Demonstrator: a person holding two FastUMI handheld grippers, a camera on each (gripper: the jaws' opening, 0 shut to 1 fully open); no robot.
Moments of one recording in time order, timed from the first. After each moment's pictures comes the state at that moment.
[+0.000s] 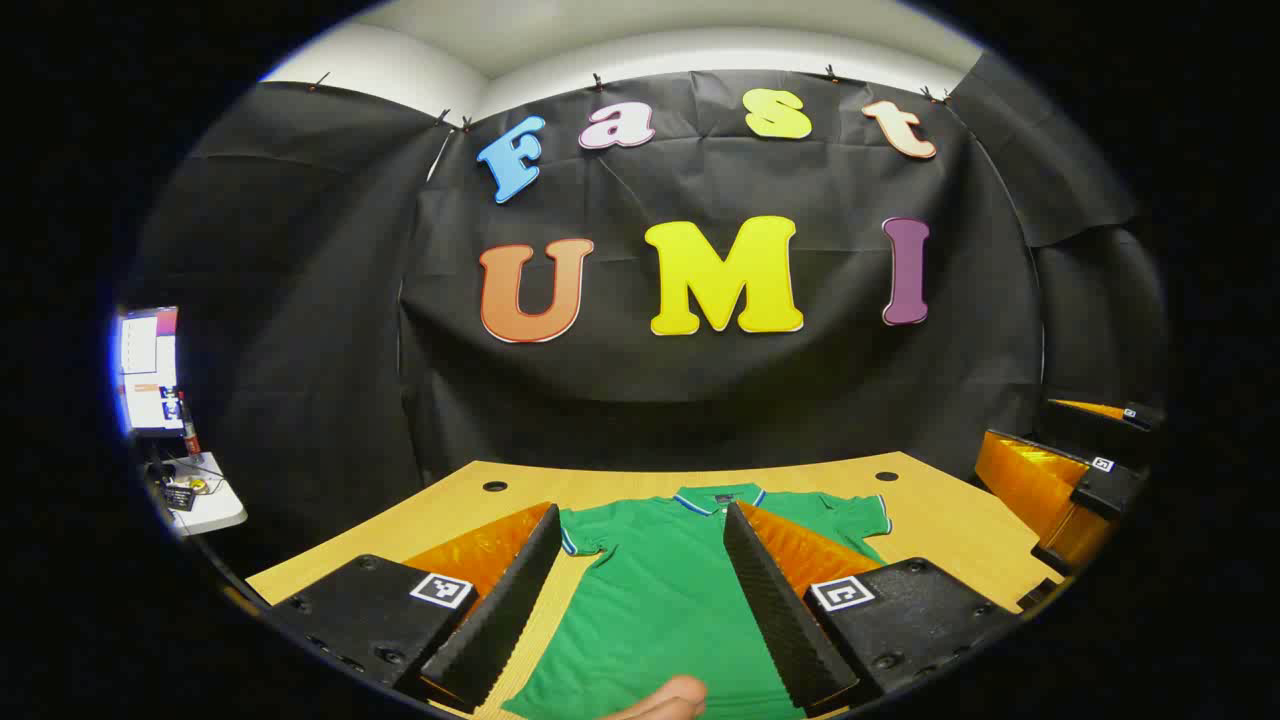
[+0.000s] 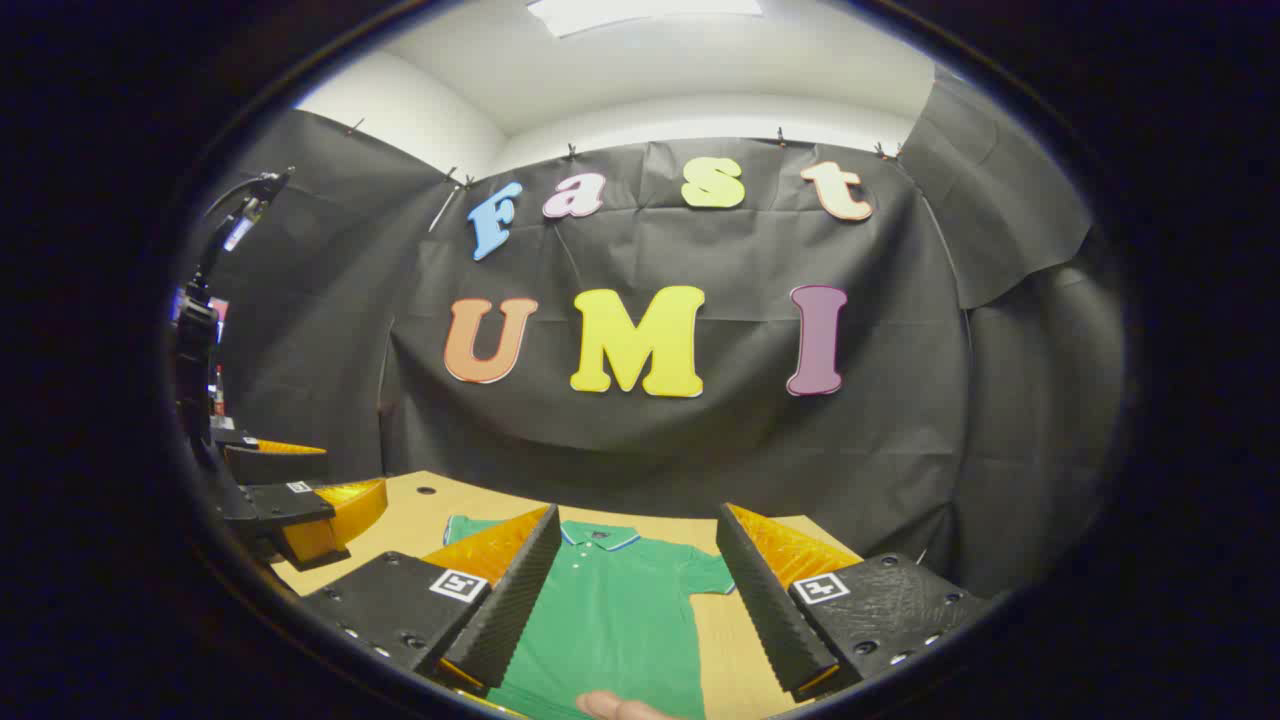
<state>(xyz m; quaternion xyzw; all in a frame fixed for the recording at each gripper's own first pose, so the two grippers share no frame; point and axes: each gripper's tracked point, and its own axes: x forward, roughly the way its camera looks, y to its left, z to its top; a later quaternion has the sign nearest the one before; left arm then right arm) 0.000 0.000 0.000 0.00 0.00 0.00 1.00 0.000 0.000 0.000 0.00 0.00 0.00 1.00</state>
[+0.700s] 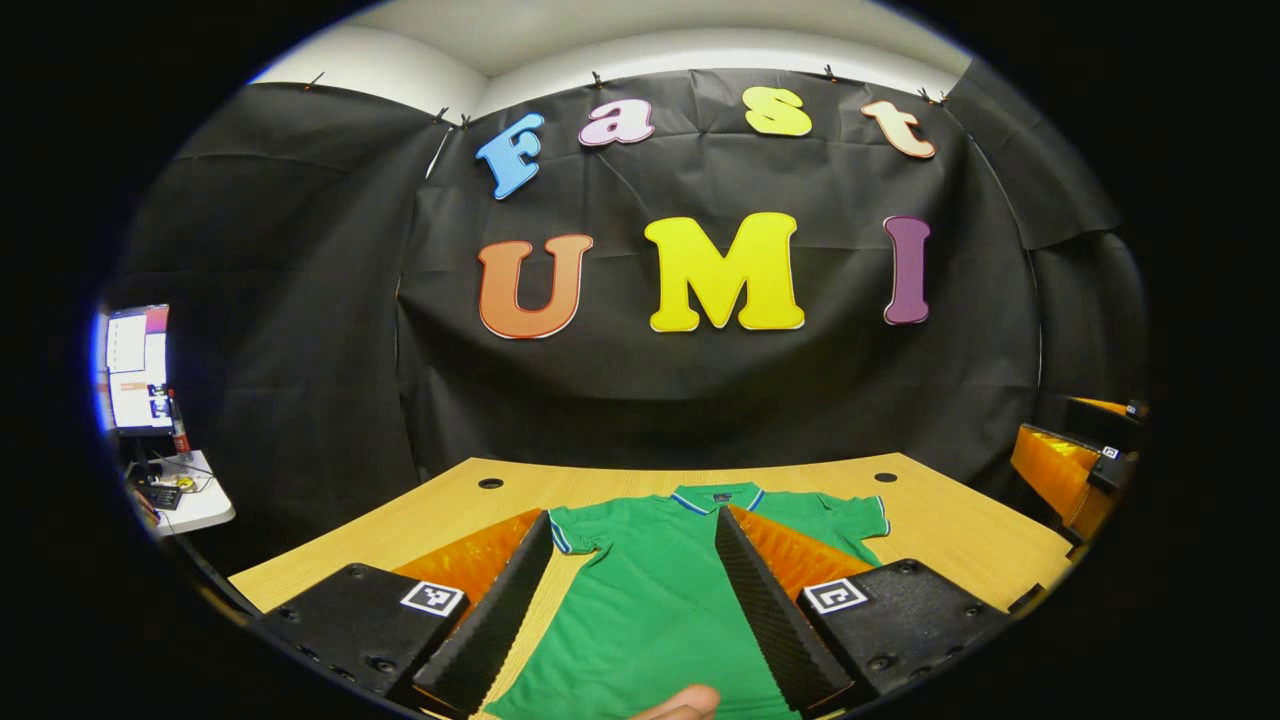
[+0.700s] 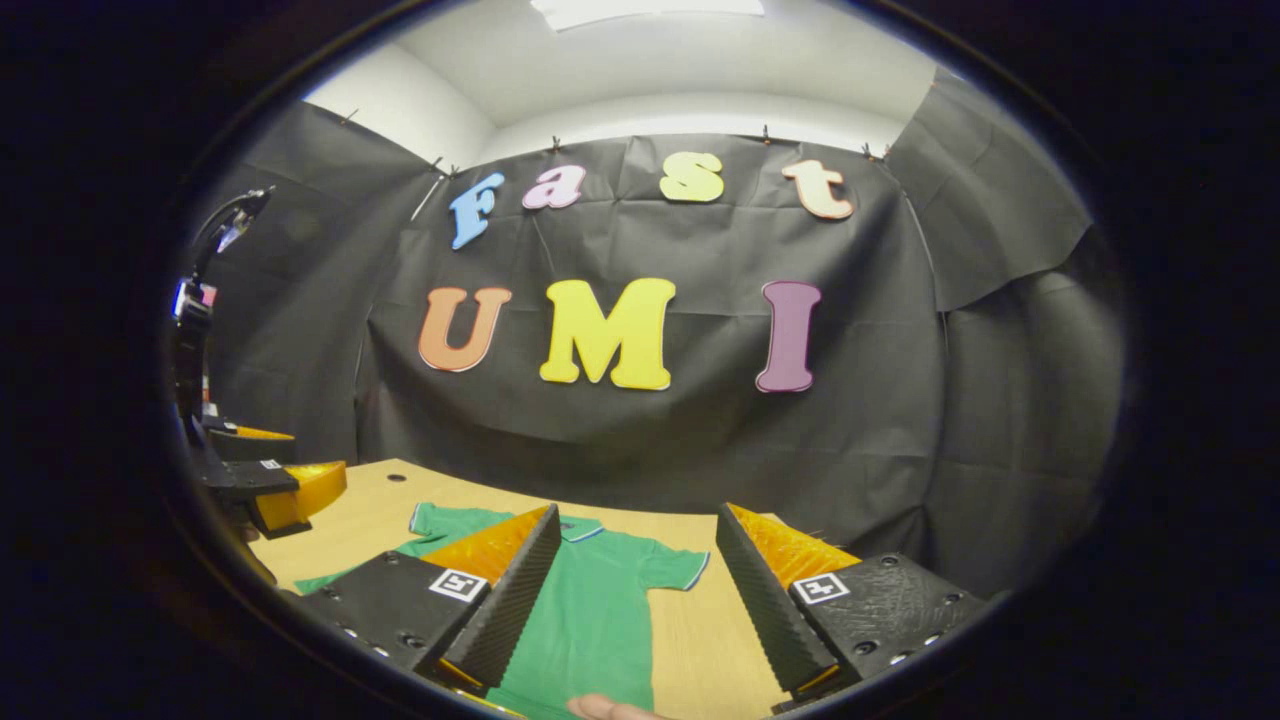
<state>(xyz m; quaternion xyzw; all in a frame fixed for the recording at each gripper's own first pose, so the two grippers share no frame) 0.008 0.003 -0.011 -0.01 0.01 0.02 1.00 0.000 -0.044 -0.008 0.00 0.01 -0.03 1.00</state>
